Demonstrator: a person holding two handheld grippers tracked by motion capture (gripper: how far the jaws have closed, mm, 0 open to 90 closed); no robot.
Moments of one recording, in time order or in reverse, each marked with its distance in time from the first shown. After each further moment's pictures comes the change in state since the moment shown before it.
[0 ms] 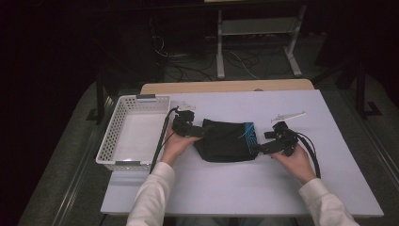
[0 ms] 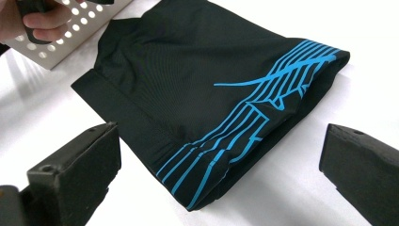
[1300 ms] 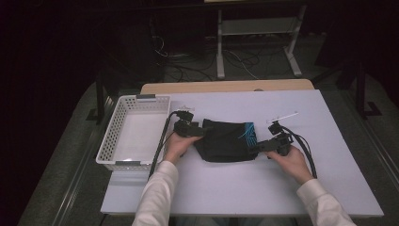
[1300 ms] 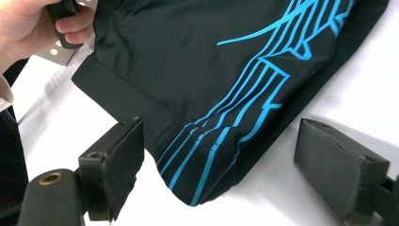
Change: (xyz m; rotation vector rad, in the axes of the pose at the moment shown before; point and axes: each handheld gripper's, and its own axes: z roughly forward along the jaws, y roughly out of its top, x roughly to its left) left arm 0.025 -0.016 0.025 0.057 -0.079 -0.137; right arm -0.014 -0.004 0.022 0.155 0.121 0.212
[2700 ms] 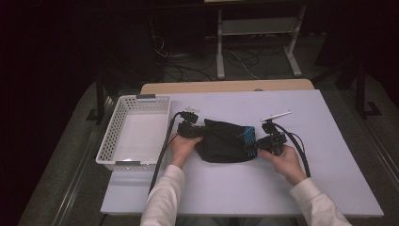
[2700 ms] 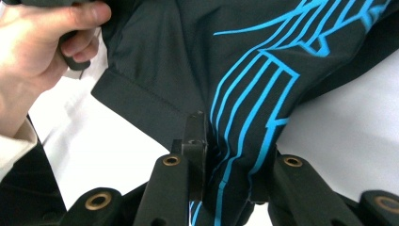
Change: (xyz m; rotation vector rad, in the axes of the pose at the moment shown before) left arm -0.020 0.000 0.001 0.039 0.046 0.041; right arm 0.024 0.010 0.006 0.041 -0.006 0.130
